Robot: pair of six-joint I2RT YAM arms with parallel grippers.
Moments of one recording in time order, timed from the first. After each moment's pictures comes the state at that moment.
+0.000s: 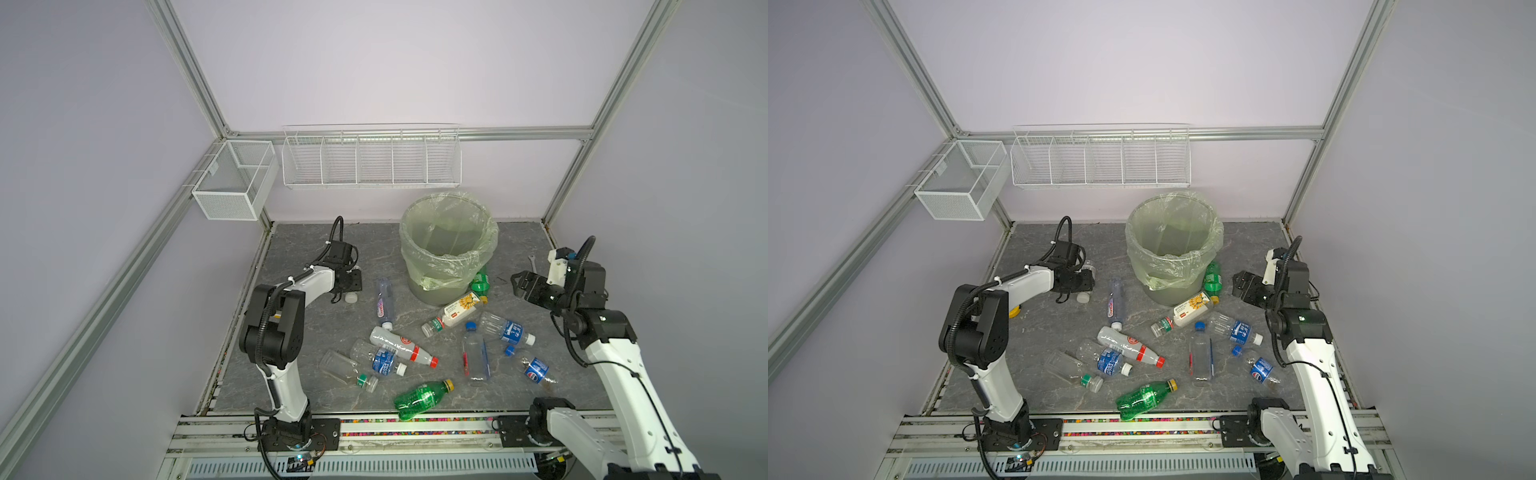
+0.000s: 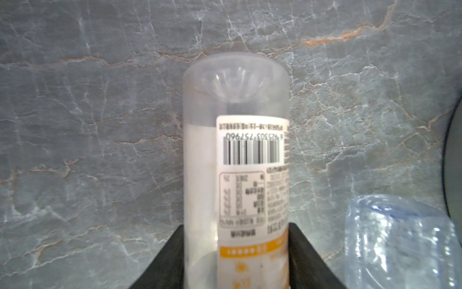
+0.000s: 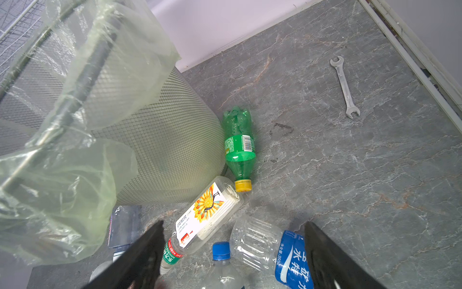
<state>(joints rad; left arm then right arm) -0.29 1.87 1.20 -0.39 0.03 -0.28 -0.01 0.93 0.94 -0.66 -0.19 0.38</state>
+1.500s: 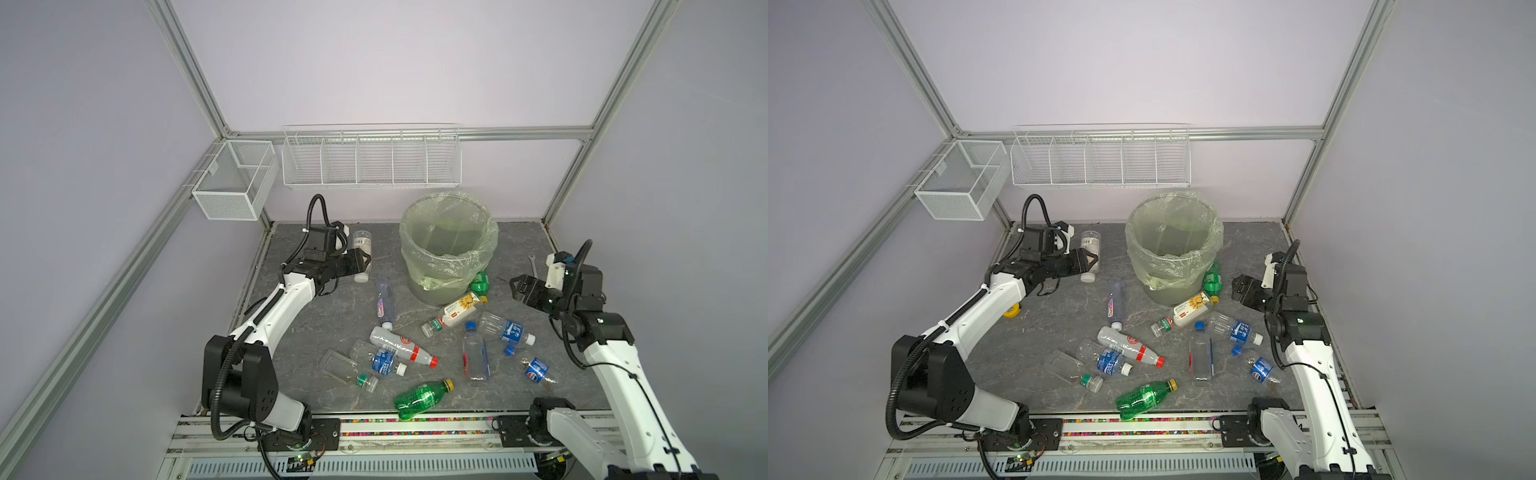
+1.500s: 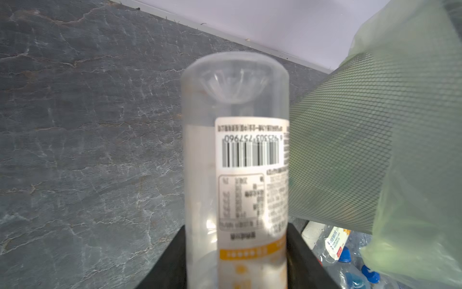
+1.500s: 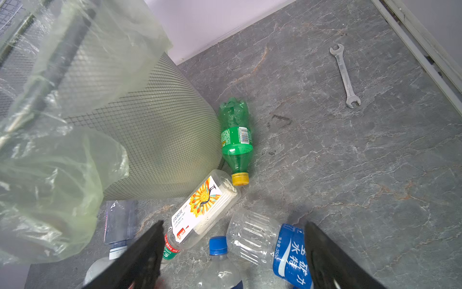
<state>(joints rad) -0.29 1.49 1.20 -0.39 0.33 -0.41 -0.01 0.92 0.90 -0.66 -0.19 0.39</state>
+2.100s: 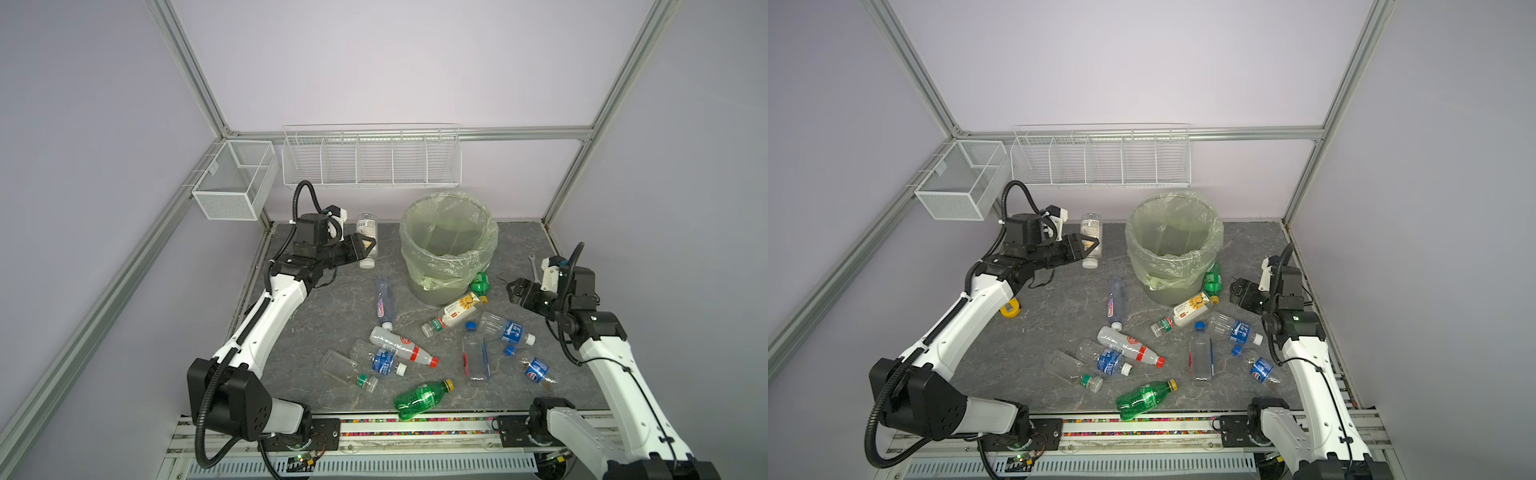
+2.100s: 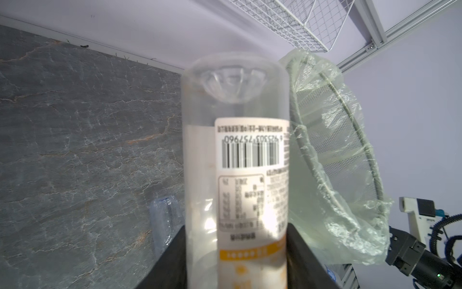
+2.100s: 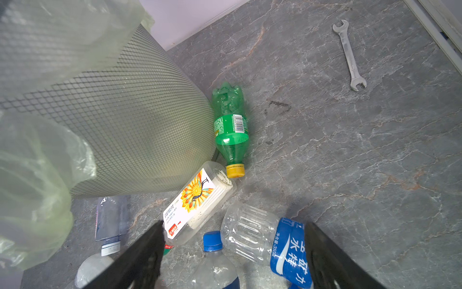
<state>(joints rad) -0.29 1.40 1.30 -0.40 0.46 -0.51 -0.01 0.95 0.86 -0.64 -0.19 0.39</state>
